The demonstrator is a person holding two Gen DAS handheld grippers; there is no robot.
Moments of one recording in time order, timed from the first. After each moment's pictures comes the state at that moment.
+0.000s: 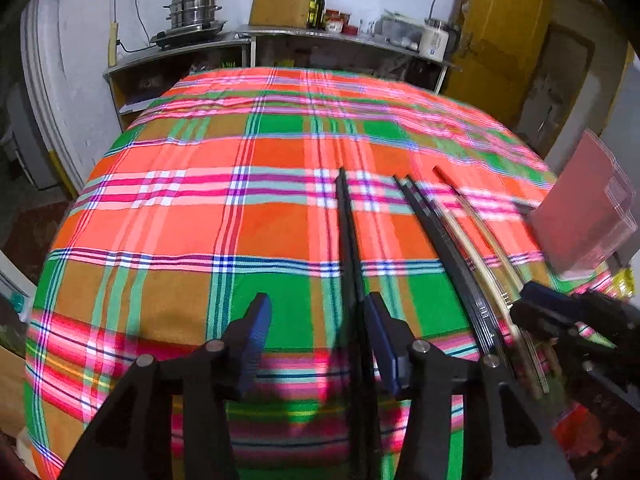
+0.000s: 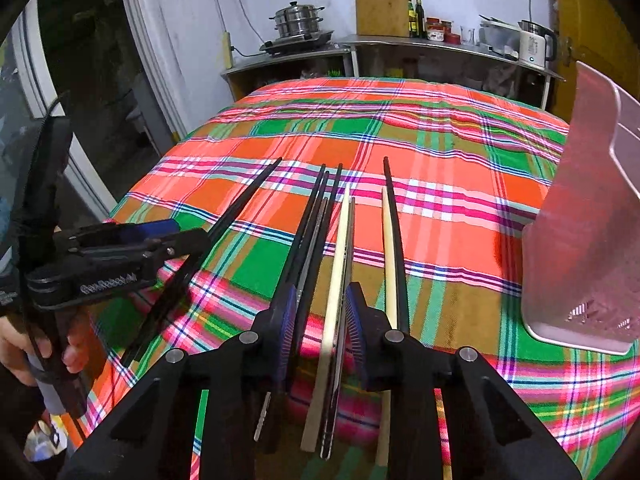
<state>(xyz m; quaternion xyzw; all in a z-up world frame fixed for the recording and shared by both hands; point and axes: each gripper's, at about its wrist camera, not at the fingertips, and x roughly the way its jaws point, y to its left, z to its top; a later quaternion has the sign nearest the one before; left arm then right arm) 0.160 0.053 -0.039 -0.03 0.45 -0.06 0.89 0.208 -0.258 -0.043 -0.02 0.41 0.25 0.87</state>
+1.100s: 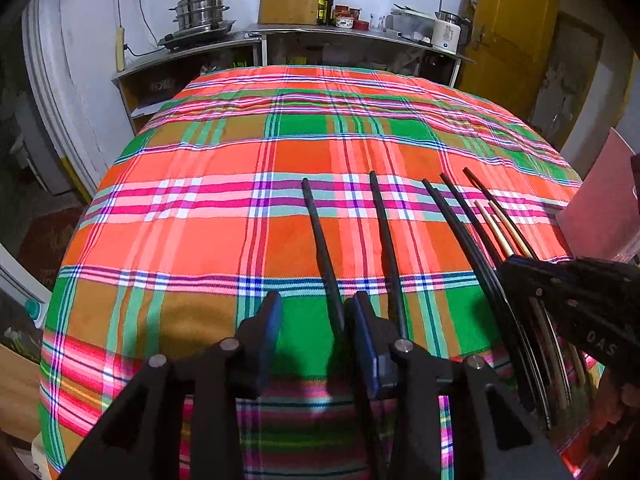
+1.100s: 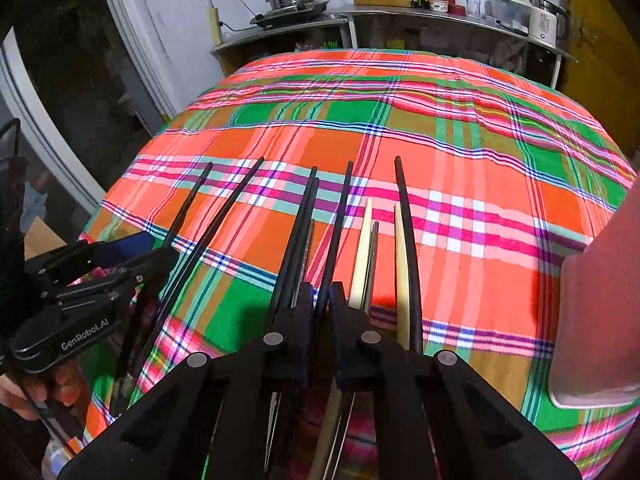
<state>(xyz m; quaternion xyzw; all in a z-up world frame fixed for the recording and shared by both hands) 0.173 0.060 -0.042 -0.02 0.45 -0.04 0.89 0.265 -0.232 -0.055 -0.02 0.47 0.25 0.85</state>
